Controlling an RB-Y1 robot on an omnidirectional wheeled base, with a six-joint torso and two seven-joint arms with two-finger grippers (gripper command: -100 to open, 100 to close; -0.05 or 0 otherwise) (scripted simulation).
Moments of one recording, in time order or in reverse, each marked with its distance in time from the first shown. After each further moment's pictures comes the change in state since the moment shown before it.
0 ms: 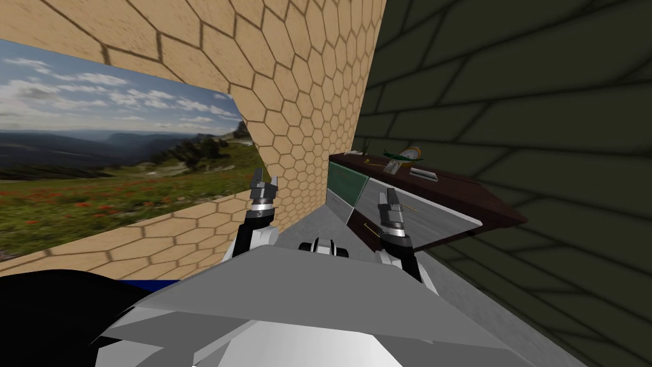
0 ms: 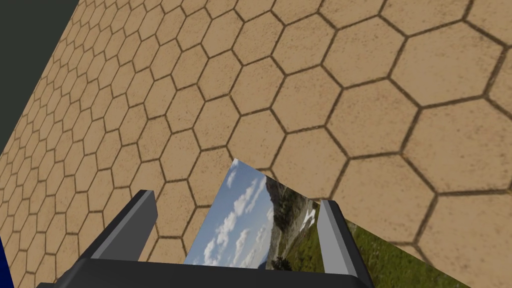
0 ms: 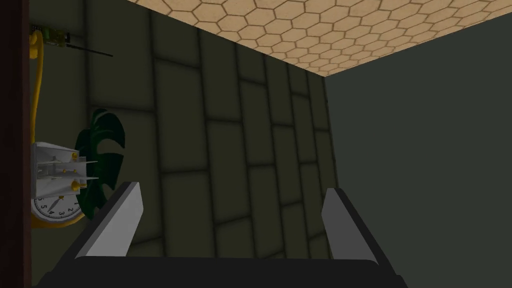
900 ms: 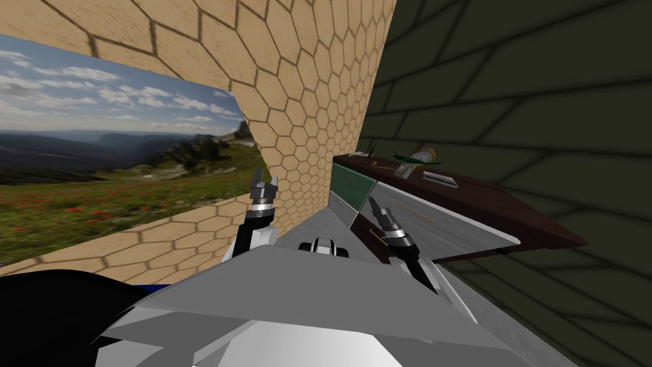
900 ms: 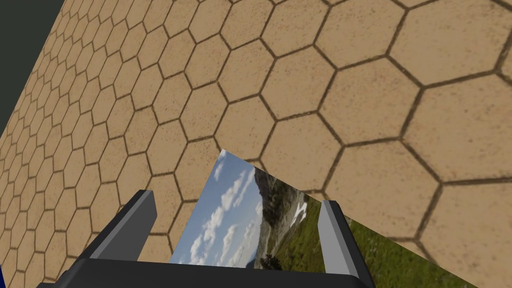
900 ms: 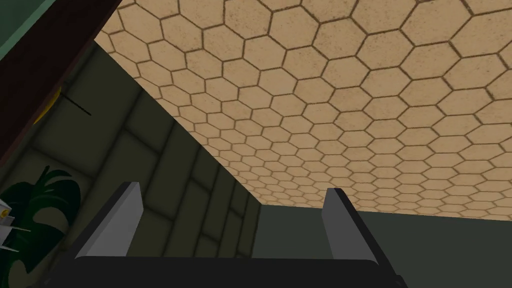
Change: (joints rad) left arm 0.000 0.000 0.000 0.000 0.000 0.000 0.000; right arm -0.011 -0.262 -0.055 0.103 0.221 0.010 0.149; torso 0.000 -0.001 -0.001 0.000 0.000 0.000
